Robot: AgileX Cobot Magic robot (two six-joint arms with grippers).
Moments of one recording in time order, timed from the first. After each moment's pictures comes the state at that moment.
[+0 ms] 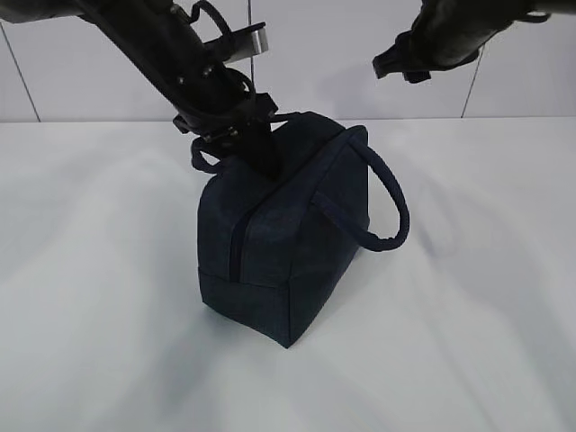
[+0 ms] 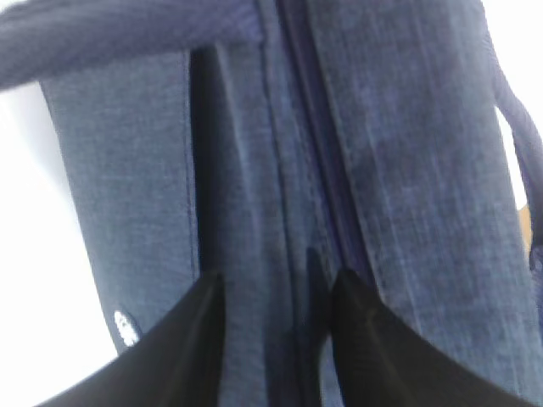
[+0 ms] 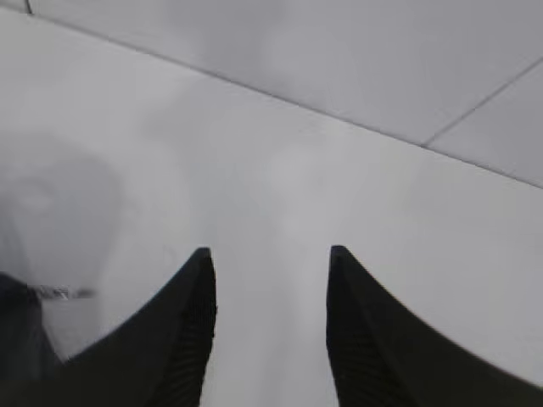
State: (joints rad) left arm -0.45 2.16 -1.91 -0.58 1.21 0.37; right arm 0.30 1.97 -1.69 -0.55 0.61 0.35
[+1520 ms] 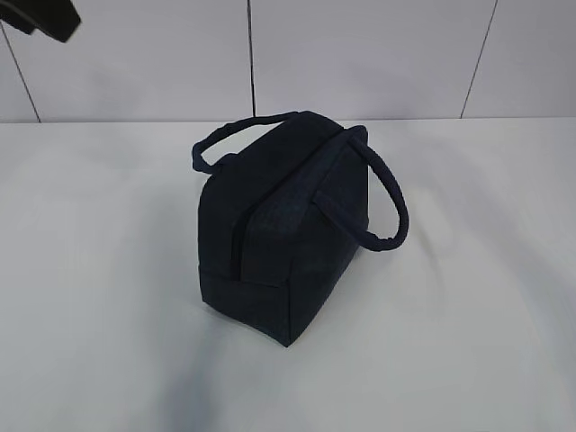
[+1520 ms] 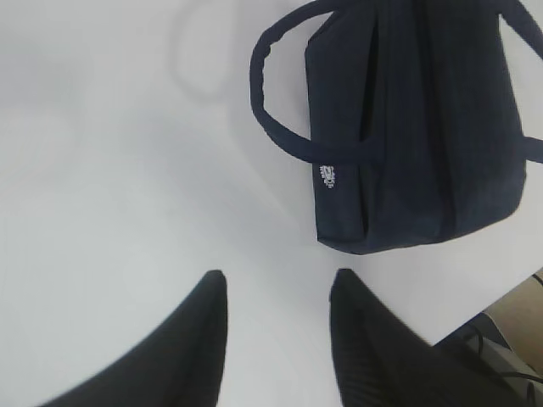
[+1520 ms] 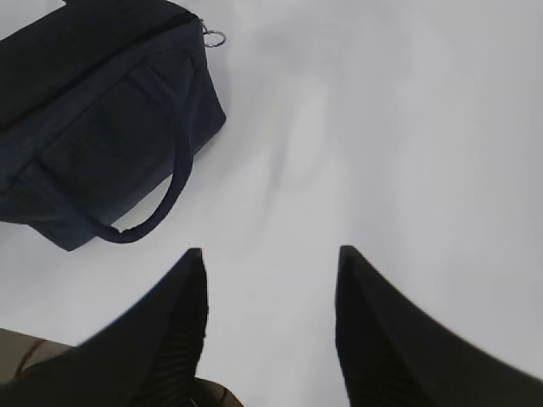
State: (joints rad) left arm -0.43 1.48 -1.66 -0.11 1.25 0.11; right arm 0.30 1.21 -1.48 -0.08 1.25 0.03
